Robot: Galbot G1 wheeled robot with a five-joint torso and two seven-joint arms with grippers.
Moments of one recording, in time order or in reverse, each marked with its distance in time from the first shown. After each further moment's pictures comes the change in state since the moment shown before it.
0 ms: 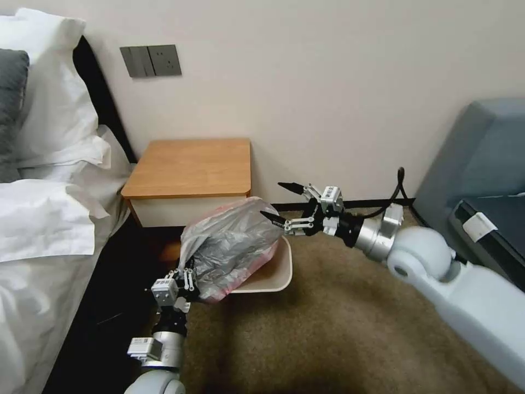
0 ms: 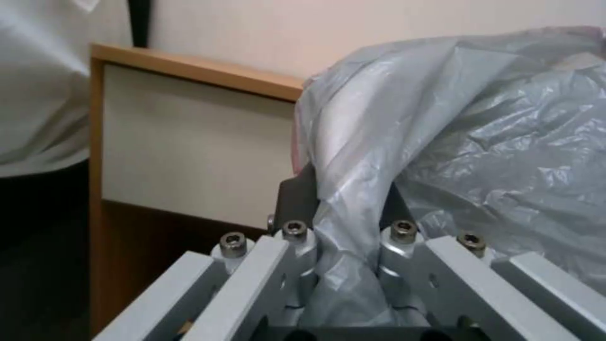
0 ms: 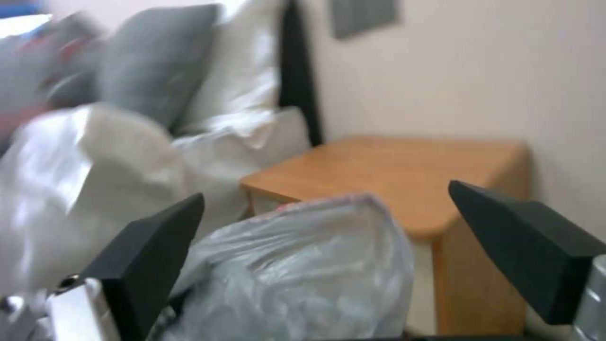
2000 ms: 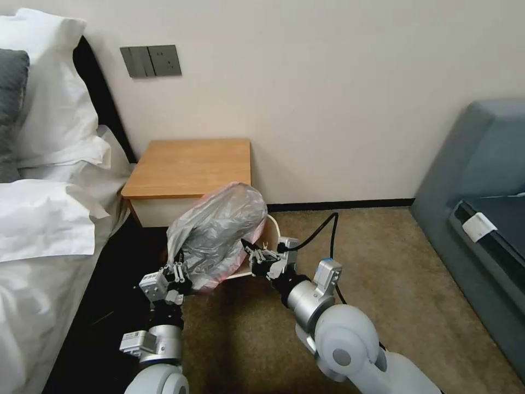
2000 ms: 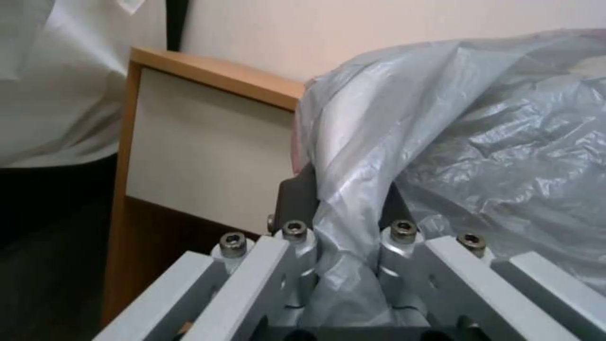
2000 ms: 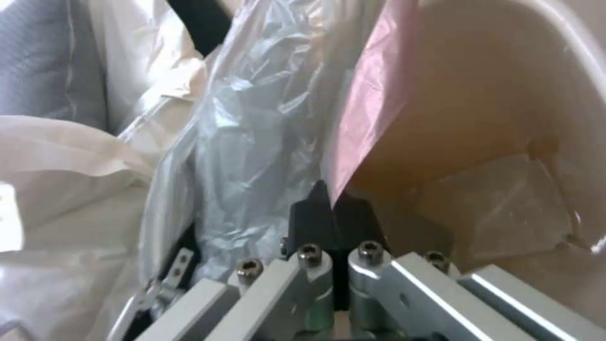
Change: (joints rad) left arm -0.008 -0.044 -0.008 -0.028 -0.029 0.021 -0.035; right arm -0.200 0.385 -0.118 -0.031 -0.024 -0.112 0.313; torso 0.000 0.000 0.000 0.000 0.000
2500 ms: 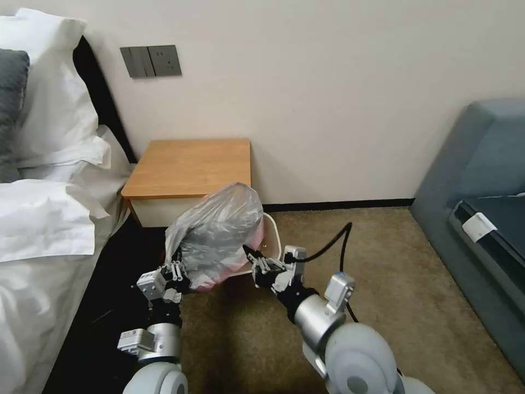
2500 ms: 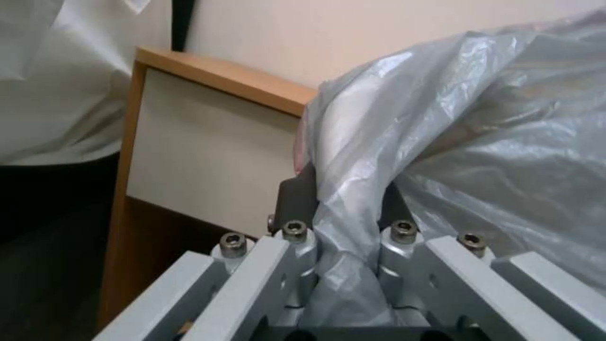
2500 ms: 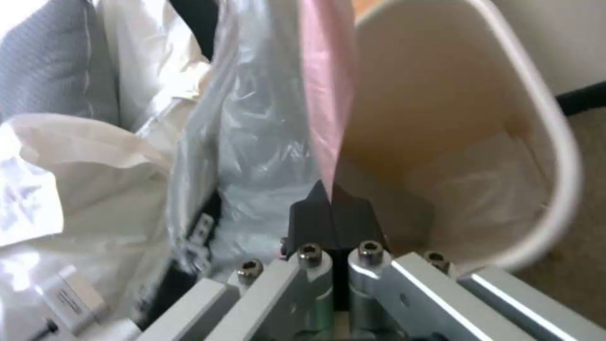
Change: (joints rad) left arm -0.012 0.000 -0.006 -0.007 -0.034 0.010 -0.006; right arm -0.156 -0.016 0.047 0.101 -0.068 0.007 -0.016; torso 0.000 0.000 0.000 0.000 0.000
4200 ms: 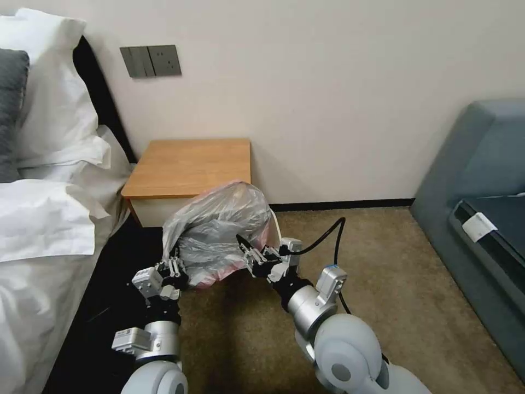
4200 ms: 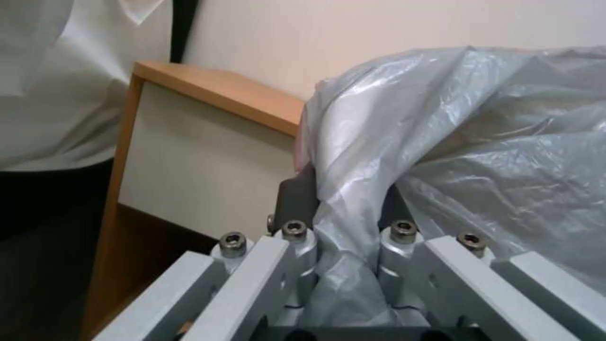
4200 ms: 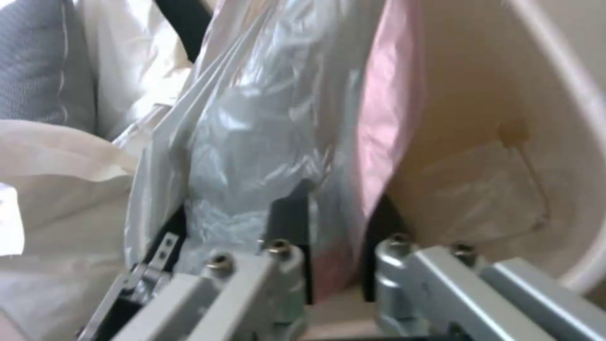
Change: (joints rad) left arm 0.015 -0.020 0.012 -0.044 -0.012 0.013 -0.005; right arm 0.097 0.063 -0.056 -0.033 -0.044 -0.042 0.096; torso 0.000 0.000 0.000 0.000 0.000
